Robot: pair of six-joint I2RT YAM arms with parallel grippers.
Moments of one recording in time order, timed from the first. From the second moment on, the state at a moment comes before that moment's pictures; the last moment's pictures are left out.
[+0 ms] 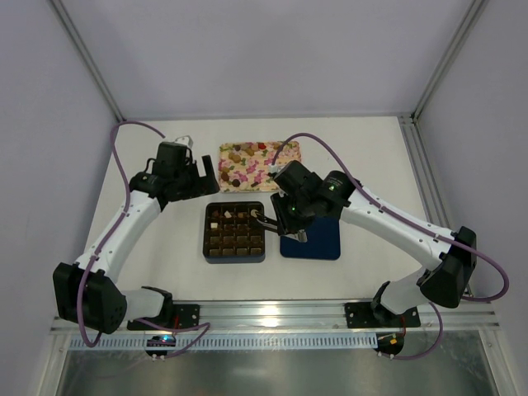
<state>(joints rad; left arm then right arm) -0.29 1.28 1.12 -0.66 0.03 -0.43 0.91 1.46 1.41 -1.01 -0.02 0.48</state>
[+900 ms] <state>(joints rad) -0.28 1.28 1.12 -0.66 0.04 -0.43 0.91 1.46 1.41 -1.00 0.01 0.48</state>
